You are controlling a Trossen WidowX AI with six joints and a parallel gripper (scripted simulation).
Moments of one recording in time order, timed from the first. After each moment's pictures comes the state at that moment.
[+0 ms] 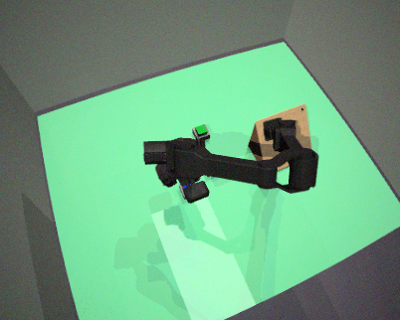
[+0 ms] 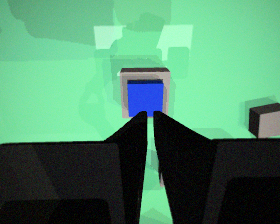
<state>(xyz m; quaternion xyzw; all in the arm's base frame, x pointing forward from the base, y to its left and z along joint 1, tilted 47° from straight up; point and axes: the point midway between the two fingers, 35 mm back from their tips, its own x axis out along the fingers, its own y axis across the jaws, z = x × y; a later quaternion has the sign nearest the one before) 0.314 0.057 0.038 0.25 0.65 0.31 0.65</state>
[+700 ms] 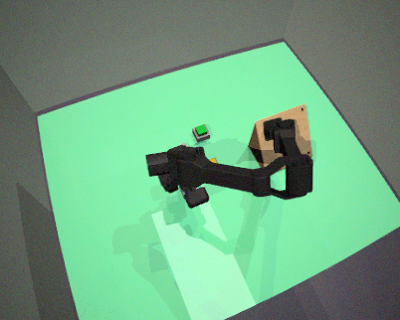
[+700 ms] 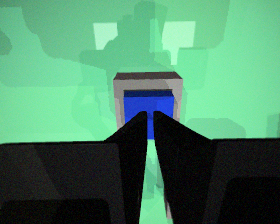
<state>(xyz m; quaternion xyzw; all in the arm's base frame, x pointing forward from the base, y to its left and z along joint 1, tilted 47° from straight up) 0.309 0.090 0.008 0.25 0.66 0.31 0.64</state>
